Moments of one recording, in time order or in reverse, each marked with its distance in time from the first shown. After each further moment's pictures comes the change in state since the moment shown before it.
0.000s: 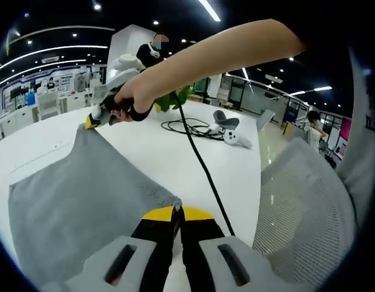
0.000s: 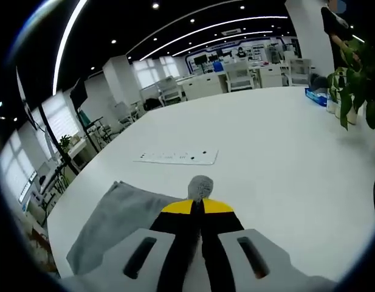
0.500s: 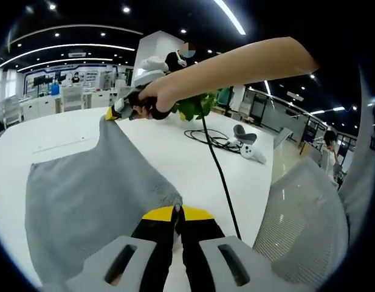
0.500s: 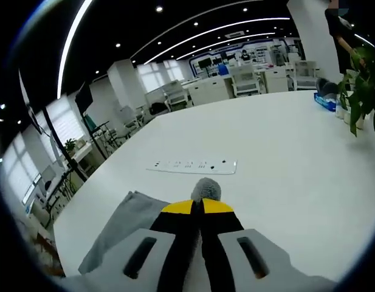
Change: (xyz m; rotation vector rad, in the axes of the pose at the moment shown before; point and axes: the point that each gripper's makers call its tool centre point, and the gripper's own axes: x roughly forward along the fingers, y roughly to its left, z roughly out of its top) left arm -0.044 0.024 -0.004 -0.119 -0.055 0.137; right arm 0.009 0.046 0.017 0.009 -0.027 0.044
